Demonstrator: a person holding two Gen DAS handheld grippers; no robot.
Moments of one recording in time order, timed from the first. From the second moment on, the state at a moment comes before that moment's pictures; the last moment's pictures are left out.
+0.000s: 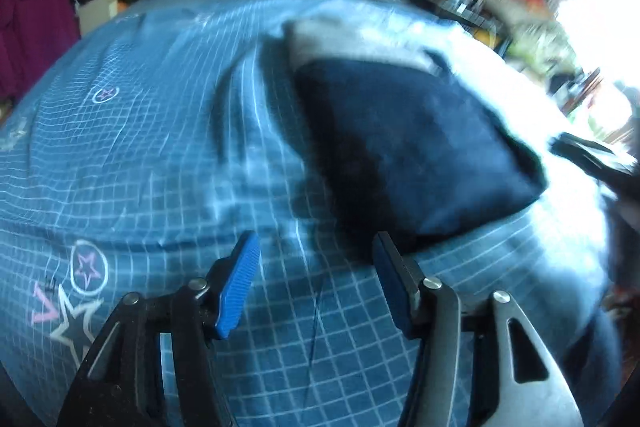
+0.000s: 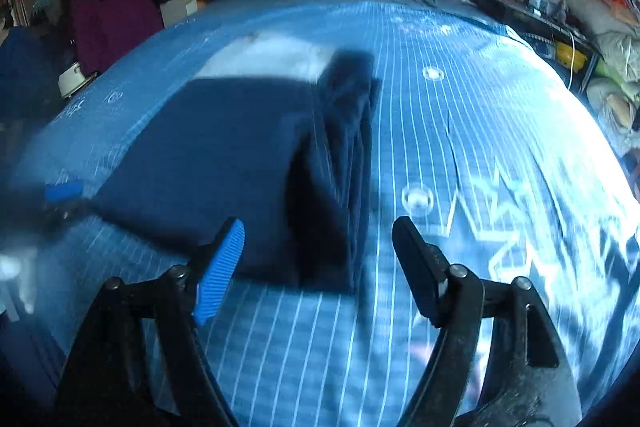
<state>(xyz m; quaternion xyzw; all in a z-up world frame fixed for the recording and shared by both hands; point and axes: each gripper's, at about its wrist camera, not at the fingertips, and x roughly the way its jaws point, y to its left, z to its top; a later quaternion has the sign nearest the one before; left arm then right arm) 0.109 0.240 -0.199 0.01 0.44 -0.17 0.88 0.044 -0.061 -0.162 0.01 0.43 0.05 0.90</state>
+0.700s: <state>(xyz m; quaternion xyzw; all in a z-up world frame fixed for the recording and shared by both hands) 0.127 0.232 -0.232 0.03 0.50 -0.04 0.87 0.006 -0.058 -0.208 0.02 0.44 0.05 0.90</state>
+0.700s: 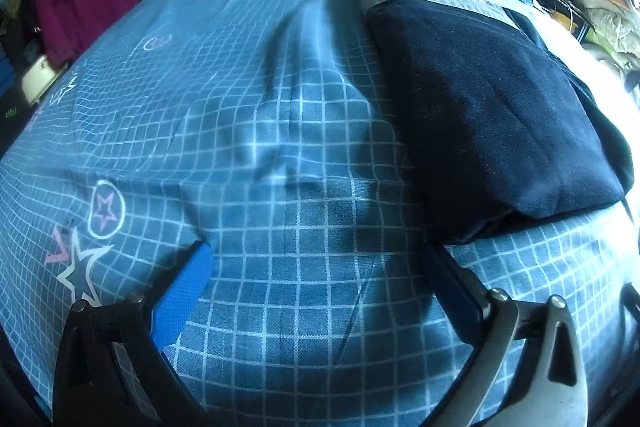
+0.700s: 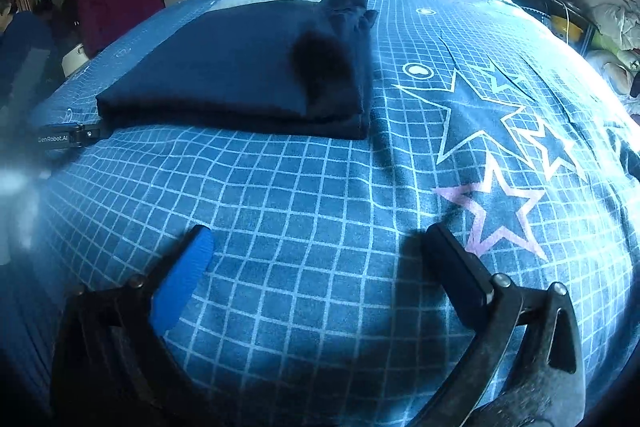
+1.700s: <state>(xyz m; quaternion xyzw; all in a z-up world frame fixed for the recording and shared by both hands) 0.115 0.245 -0.190 -0.01 0.48 -0.04 0.88 0.023 -0.048 -0.164 0.01 0.50 0.00 0.87</state>
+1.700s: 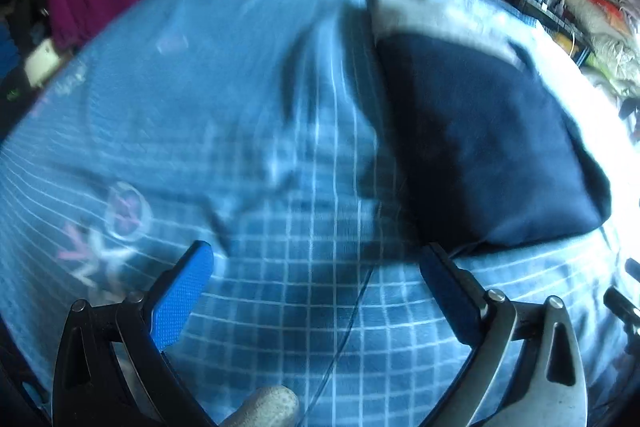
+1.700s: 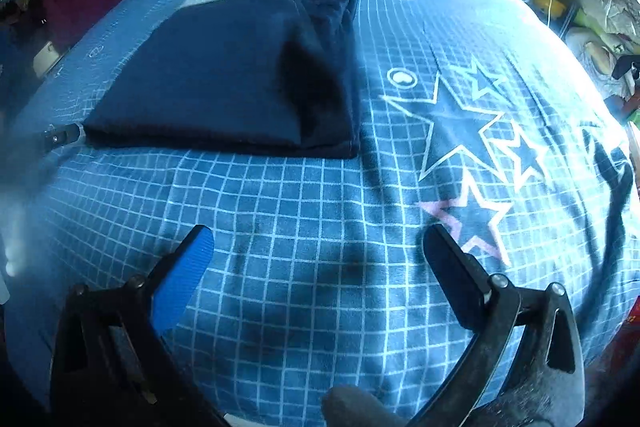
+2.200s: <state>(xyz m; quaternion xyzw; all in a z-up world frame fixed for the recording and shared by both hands) 0.014 0.234 0.014 0.00 0.28 -0.07 0.96 -0.016 0.001 -0.010 0.03 0.37 -0.01 0.93</state>
